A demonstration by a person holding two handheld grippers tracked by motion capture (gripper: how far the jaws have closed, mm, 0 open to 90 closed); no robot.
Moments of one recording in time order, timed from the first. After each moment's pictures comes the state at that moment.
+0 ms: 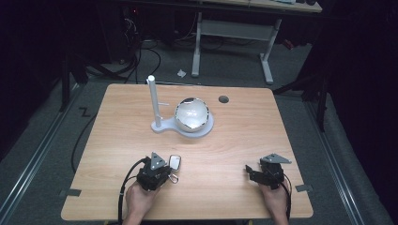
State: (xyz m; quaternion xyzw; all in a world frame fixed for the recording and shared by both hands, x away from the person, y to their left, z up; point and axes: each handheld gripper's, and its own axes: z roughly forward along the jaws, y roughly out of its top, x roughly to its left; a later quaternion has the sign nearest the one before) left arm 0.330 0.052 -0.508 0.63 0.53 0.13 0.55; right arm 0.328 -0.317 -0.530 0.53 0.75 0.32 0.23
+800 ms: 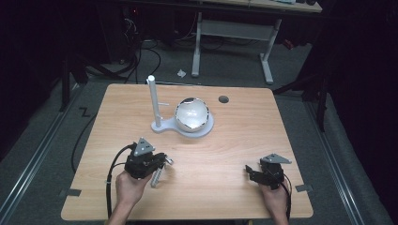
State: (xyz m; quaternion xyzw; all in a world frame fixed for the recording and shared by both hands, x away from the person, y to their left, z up) left arm 0.343 0.076 -0.448 0.60 0.52 0.11 0.59; right arm 0.328 -0.317 -0.530 0.53 0.75 0.32 0.23
